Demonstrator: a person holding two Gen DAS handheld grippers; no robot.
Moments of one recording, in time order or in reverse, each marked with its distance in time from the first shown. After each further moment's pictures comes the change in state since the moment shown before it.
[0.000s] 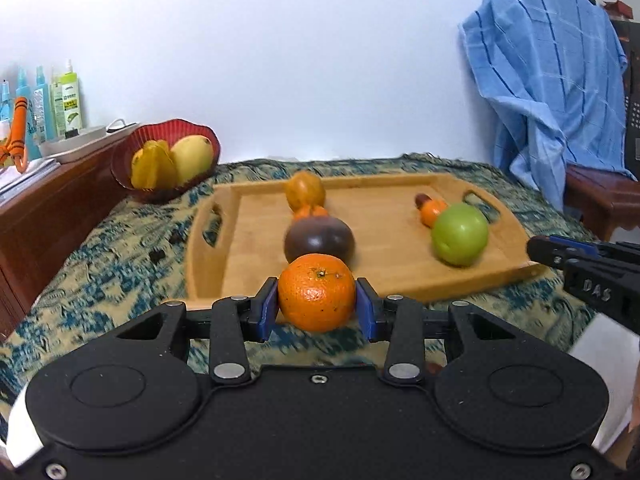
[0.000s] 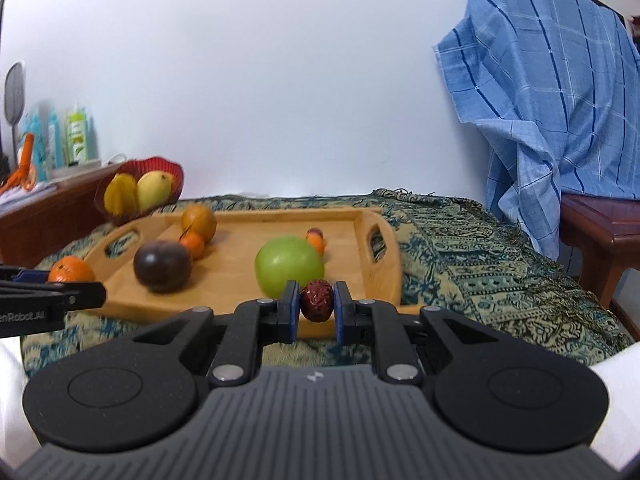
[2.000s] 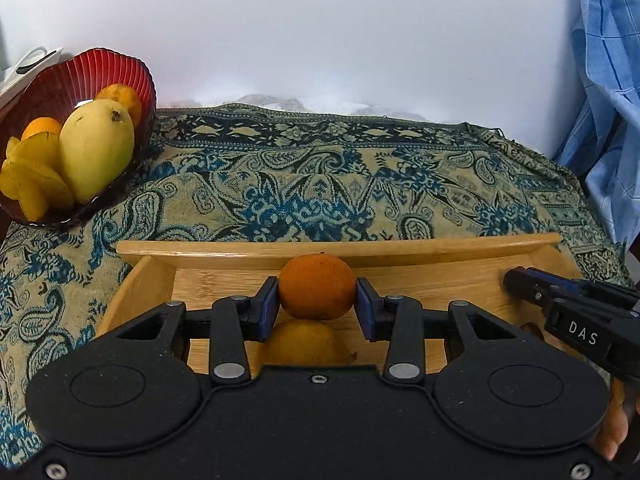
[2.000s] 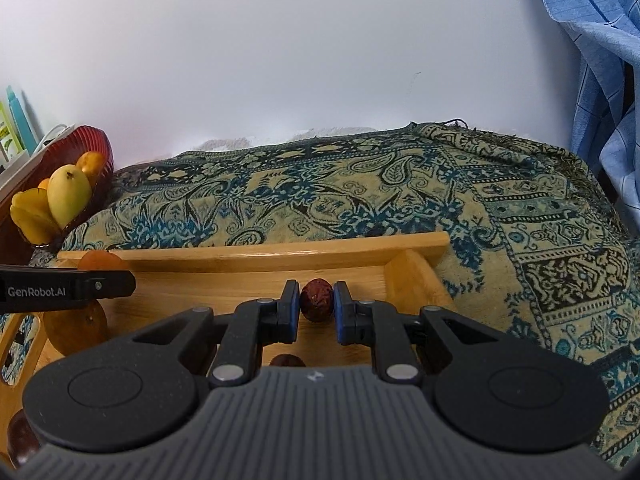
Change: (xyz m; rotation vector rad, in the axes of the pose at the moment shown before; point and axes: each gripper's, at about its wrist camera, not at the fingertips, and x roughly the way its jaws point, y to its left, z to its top) left arm 0.288 0.026 0.144 -0.111 0.385 -0.031; right arm 0.273 -0.032 0.089 0.091 0.384 0.090
